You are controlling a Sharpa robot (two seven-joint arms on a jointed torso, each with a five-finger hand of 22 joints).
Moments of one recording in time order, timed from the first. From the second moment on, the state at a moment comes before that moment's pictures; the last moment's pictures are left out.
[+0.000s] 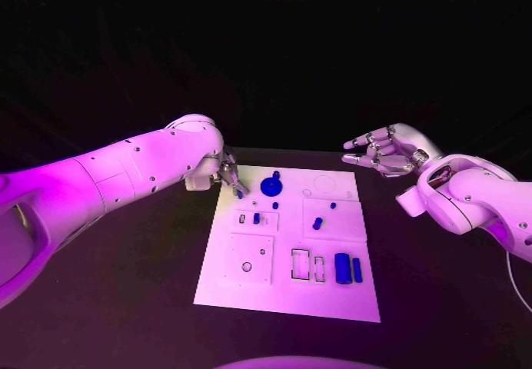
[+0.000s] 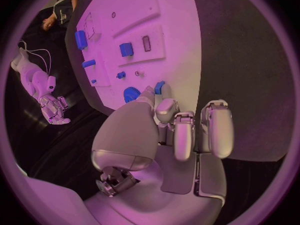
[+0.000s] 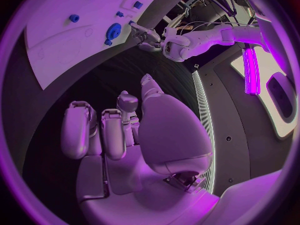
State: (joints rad) left arm 1.36 -0.48 -0.02 1.01 -1.09 0.39 -0.61; left_hand 1.31 0.06 0.07 0.23 0.12 0.96 0.05 0.44 0.65 1.31 -0.02 1.15 1.07 1.47 -0.07 1.57 1.31 0.03 1.47 0.04 1.42 1.31; right arm 1.16 -0.93 0.11 1.52 -0.87 -0.35 0.12; right_hand 1.37 -0.07 -0.02 0.24 0.19 0.98 0.15 0.09 0.07 1.25 0.05 0.98 1.09 1.46 -0.02 1.44 1.31 0.07 1.41 0.08 1.36 1.17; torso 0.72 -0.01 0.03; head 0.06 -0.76
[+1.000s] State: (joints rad) left arm 1.35 -0.61 -0.03 1.19 -1.04 0.30 -0.56; left_hand 1.25 -0.12 0.51 0.17 0.24 0.93 0.05 0.51 0.71 1.34 -0.02 1.15 1.07 1.47 -0.08 1.57 1.31 0.03 1.47 0.03 1.42 1.31; right arm 1.16 -0.94 0.11 1.52 -0.87 -0.35 0.12; right_hand 1.37 -0.07 -0.02 0.24 0.19 0.98 0.15 0.09 0.07 1.25 0.05 0.98 1.09 1.46 -0.02 1.44 1.31 0.07 1.41 0.08 1.36 1.17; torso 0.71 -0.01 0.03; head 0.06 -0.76
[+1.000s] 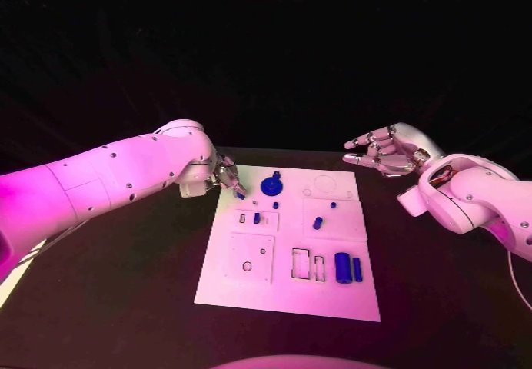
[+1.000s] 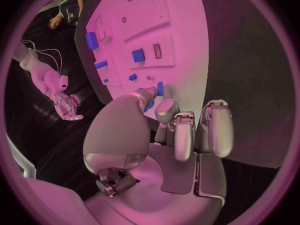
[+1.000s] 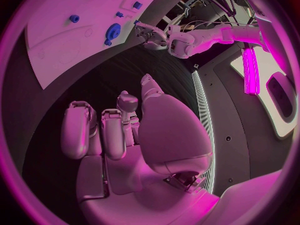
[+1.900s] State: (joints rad) left arm 1.27 -0.75 -0.04 1.46 -1.14 0.09 -0.53; left_hand 1.22 -0.14 0.55 0.14 0.24 0.94 0.05 0.51 0.72 1.35 -0.03 1.15 1.06 1.47 -0.08 1.57 1.31 0.03 1.47 0.03 1.42 1.31; right arm 1.16 -0.94 0.11 1.52 -0.87 -0.34 0.12; right_hand 1.37 -0.07 -0.02 0.24 0.19 0.98 0.15 0.09 0.07 1.25 0.05 0.98 1.09 1.46 -0.02 1.44 1.31 0.07 1.41 0.08 1.36 1.17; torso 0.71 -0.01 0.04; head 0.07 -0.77
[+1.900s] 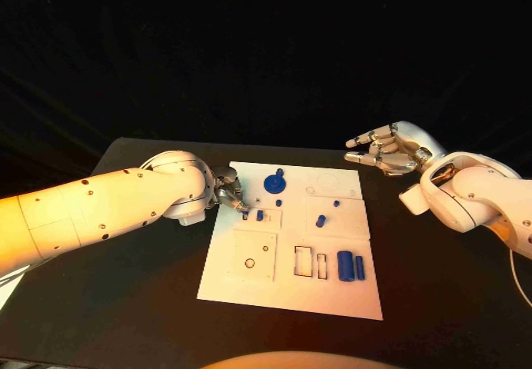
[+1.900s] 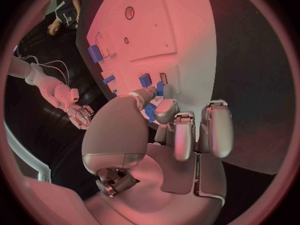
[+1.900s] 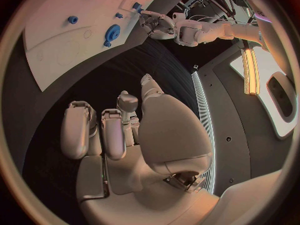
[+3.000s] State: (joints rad) left arm 1.27 -0.74 -0.04 1.46 -1.18 0.18 -0.54; left_hand 1.22 -0.15 0.56 0.14 0.25 0.94 0.05 0.52 0.72 1.35 -0.03 1.14 1.05 1.47 -0.08 1.57 1.31 0.03 1.47 0.03 1.42 1.31; right arm 1.16 -0.94 0.11 1.52 -0.88 -0.34 0.12; right_hand 1.37 -0.07 -0.02 0.24 0.19 0.98 0.15 0.09 0.07 1.25 0.05 0.98 1.09 1.46 -0.02 1.44 1.31 0.07 1.41 0.08 1.36 1.16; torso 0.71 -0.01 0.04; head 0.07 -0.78
